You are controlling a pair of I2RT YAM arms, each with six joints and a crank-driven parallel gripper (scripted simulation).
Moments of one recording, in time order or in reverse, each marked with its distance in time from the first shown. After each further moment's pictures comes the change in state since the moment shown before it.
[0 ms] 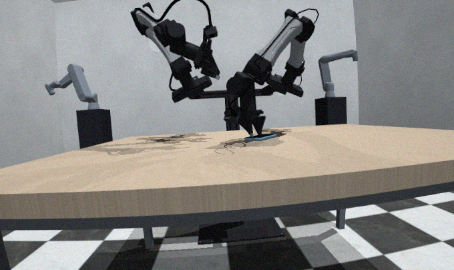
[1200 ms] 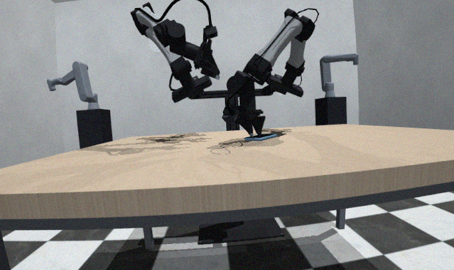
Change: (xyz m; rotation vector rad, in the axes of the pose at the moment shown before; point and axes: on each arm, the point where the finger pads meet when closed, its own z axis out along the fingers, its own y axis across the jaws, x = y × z) left arm -0.001 0.000 0.000 -0.005 -0.030 0.058; right arm 0.000 0.000 0.000 0.000 0.000 0.000
